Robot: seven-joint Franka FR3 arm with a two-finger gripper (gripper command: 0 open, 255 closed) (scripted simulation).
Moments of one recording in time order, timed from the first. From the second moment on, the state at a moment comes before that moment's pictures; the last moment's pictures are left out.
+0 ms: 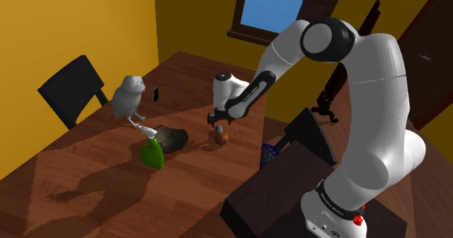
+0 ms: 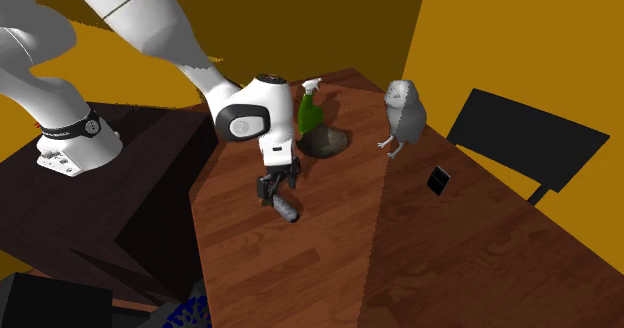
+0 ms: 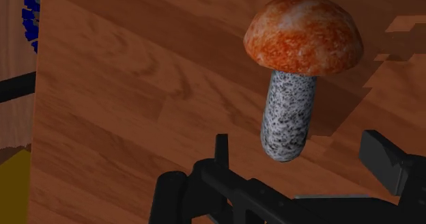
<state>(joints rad) -0.25 0.71 0.21 -2.01 -0.75 2.64 1.07</state>
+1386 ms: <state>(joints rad) -0.27 0.82 0.21 -1.98 -0.73 2.72 1.06</state>
